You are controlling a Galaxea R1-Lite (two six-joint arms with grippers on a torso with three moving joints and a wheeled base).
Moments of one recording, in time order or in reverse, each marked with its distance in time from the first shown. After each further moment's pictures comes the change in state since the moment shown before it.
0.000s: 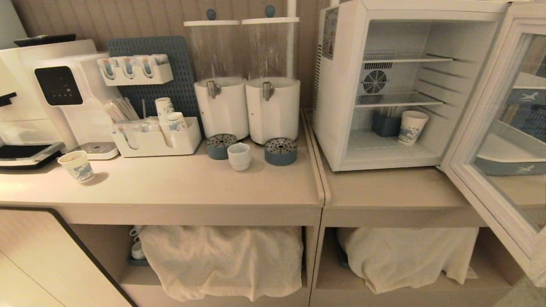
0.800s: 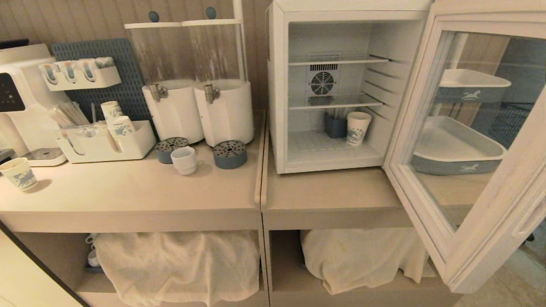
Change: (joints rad) left arm 0.000 0.000 0.000 -0.001 0.000 0.000; right arm 0.000 0.006 0.000 0.000 0.000 0.000
